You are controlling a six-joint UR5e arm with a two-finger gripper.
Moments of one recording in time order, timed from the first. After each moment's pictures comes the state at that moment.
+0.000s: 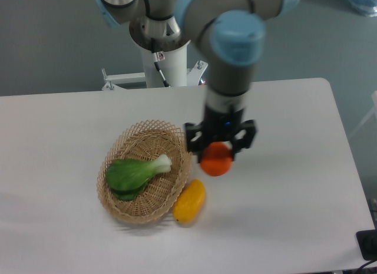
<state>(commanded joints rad) 2.29 -1.87 -1.52 -1.16 1.49 0.22</state>
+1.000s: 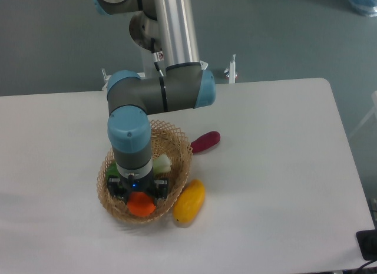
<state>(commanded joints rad) 2.13 -2.04 -1.64 -0.90 1.52 0.23</state>
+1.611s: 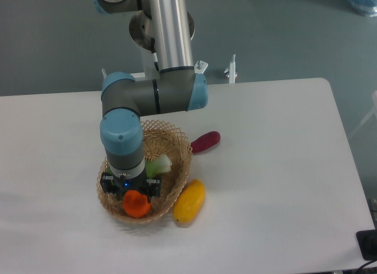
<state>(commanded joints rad) 2.12 -2.04 -1.64 -0.90 1.52 0.24</state>
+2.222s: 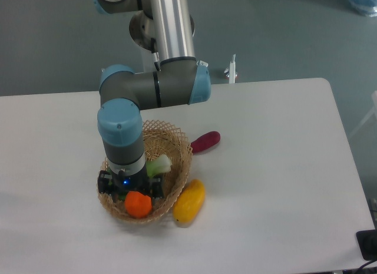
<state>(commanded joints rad) 2.15 -1.98 -1.58 -0.92 1.52 0.32</state>
